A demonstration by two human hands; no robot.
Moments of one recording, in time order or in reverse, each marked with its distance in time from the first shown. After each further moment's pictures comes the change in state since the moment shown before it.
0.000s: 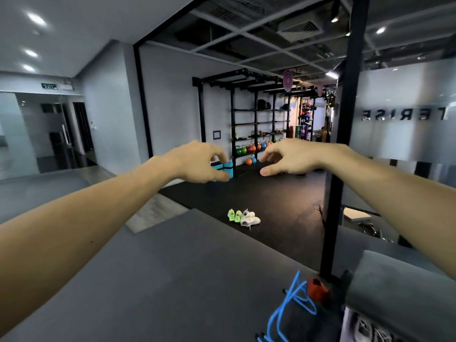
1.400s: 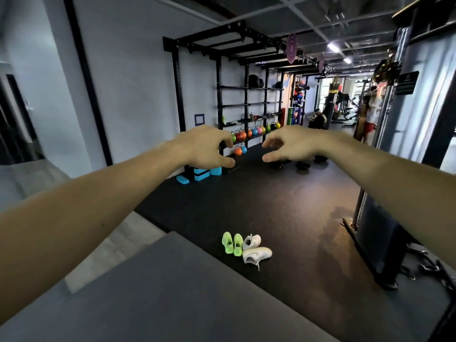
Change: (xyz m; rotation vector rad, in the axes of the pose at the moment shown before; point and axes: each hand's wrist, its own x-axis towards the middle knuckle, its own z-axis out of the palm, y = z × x) left_hand 0.852 -0.530 0.277 0.061 0.037 0.121; right_hand 0.931 0.408 0.083 -0.078 0.003 0.118
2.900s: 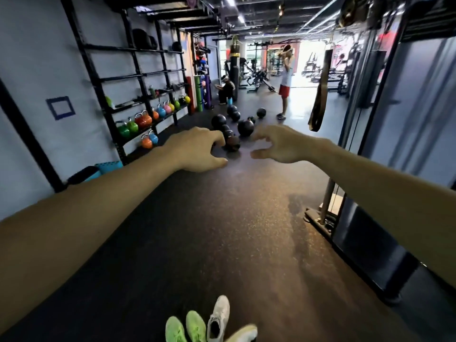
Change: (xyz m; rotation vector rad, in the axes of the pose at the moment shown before) left_hand 0.935 -0.264 0.418 -0.180 -0.077 0.403; right_hand 0.722 0.582 0.099 -0.031 0.159 0.420
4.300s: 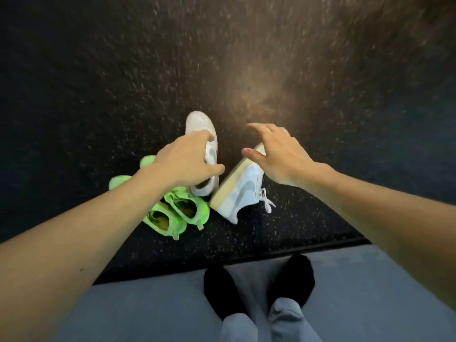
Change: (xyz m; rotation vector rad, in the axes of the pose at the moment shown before) left_hand -0.031 -0.071 0.937 -0.347 -0.829 0.007; right_hand -0.080 0.180 0.925 0.390 -0.381 0.726
